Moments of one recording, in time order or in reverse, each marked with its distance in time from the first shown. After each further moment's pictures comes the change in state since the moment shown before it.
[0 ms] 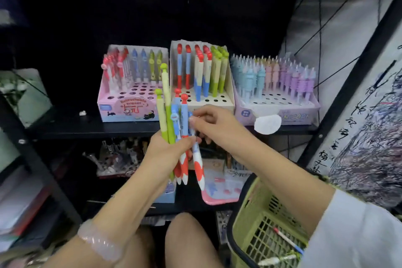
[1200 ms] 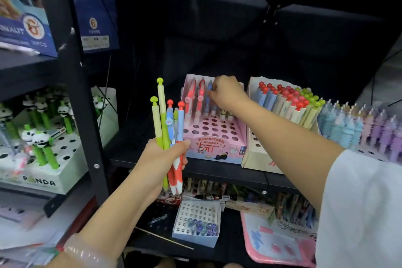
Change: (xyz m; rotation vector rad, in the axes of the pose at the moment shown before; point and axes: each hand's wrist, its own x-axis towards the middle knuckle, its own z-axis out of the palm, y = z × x) left_hand 0.078 0.032 -0.151 -0.044 0.131 0.048; right_hand 0.233 -0.066 0.094 -0.983 0.124 -0.154
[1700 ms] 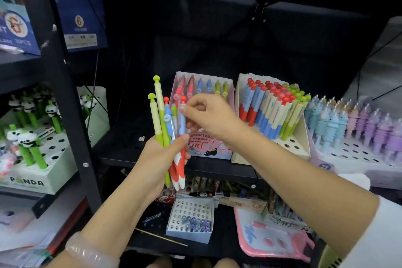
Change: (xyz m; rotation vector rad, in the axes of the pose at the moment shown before) left_hand -0.007 0.001 0.023 -0.111 -0.019 0.018; right_hand -0.095 -0.022 -0.015 0.887 -0.192 -0.090
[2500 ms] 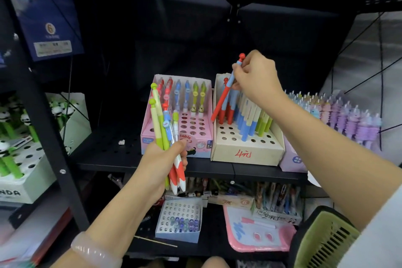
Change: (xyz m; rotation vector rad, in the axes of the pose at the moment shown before) left_hand -0.005 -0.010 0.036 0.079 -0.031 -0.069; right_hand 0.002 0.000 -0.120 -0.429 0.594 0.002
